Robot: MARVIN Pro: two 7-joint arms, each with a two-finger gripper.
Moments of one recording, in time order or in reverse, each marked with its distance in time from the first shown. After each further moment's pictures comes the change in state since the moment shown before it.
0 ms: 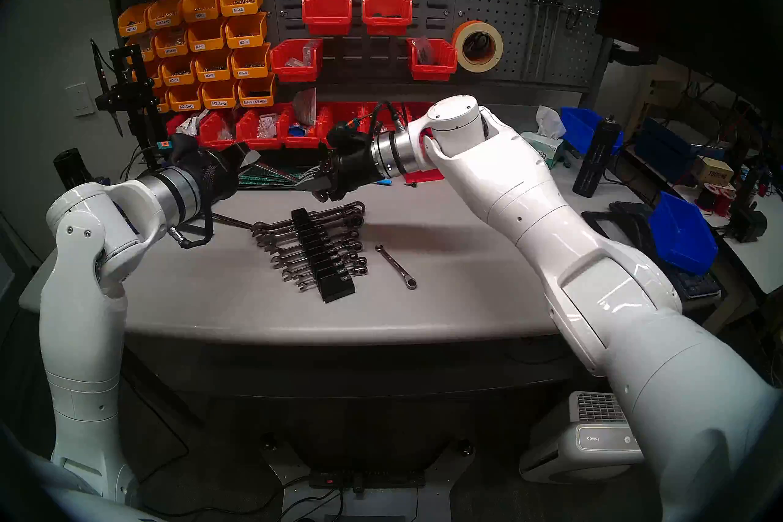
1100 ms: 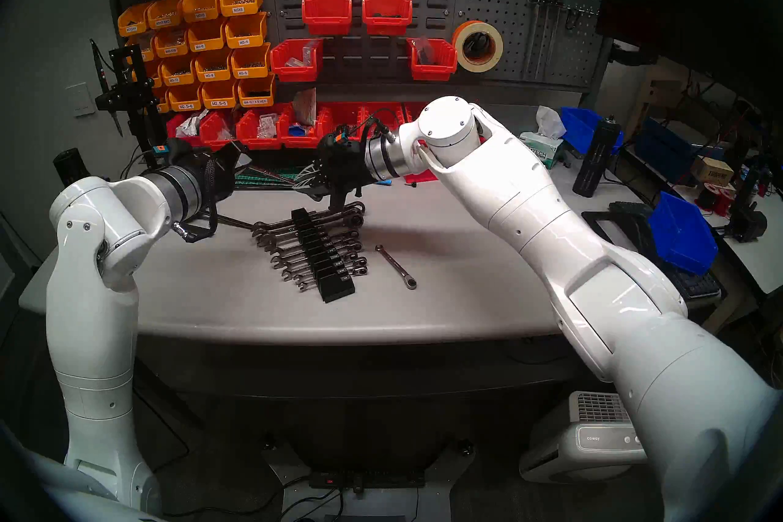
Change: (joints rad) left arm -0.041 -0.079 -0.001 -0.005 -0.048 -0.024 0.201; right arm -0.017 0.035 -0.051 -0.111 -0.195 -0.283 -0.088
